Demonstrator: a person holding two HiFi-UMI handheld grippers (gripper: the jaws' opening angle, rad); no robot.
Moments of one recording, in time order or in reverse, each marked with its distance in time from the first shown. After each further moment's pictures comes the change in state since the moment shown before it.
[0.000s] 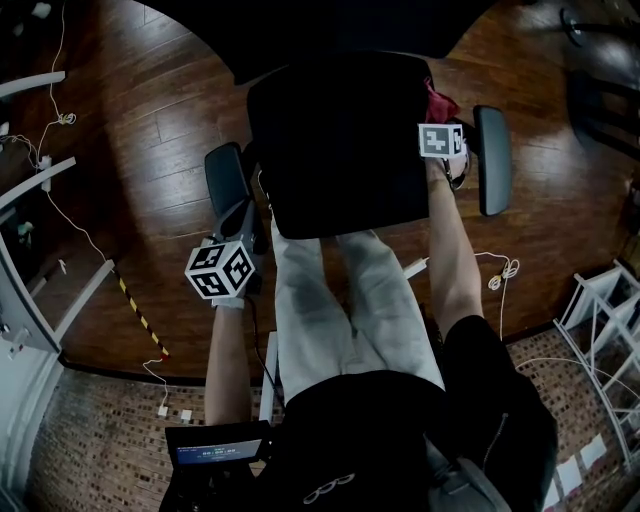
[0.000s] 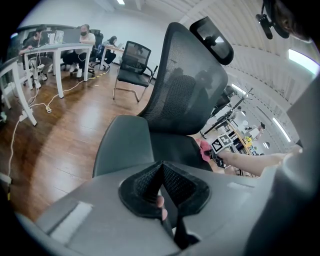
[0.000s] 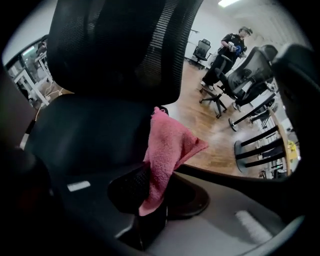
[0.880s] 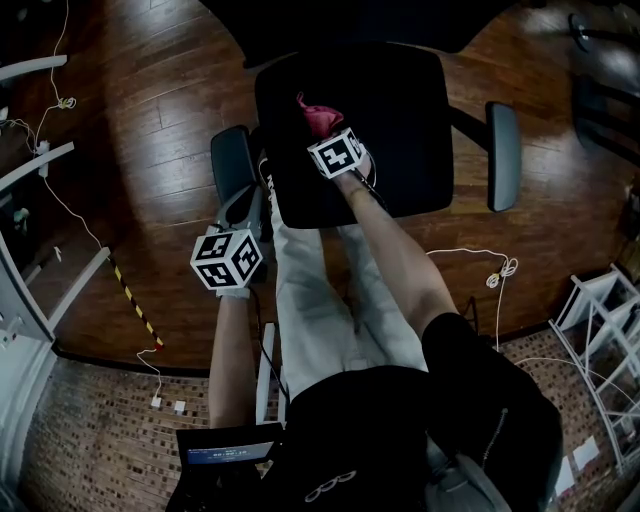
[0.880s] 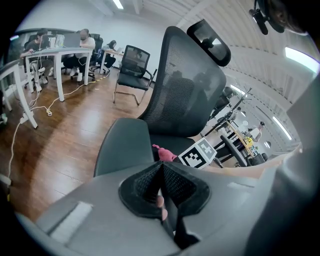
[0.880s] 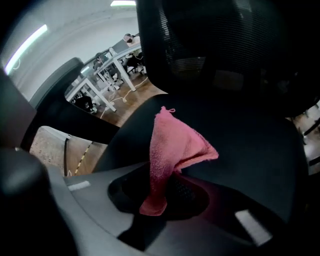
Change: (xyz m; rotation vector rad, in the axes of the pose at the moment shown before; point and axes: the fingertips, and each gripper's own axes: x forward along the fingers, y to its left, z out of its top) left arm -0.002 -0.003 0.002 0.017 -0.038 0.010; right arm -0.049 0.330 0.014 -0.234 -0.097 0.617
